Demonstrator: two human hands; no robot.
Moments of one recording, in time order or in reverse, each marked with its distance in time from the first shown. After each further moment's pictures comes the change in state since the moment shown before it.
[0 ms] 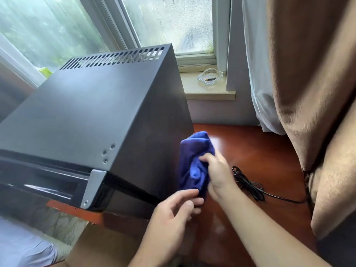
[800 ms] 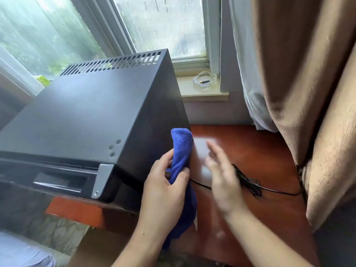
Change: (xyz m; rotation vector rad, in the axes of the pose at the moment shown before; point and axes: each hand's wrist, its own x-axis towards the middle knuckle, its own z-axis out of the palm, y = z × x) left_hand -0.007 0.072 -0.014 0.147 0.262 0.224; right_hand -0.069 -0.007 -0.010 -0.307 0.003 -0.375
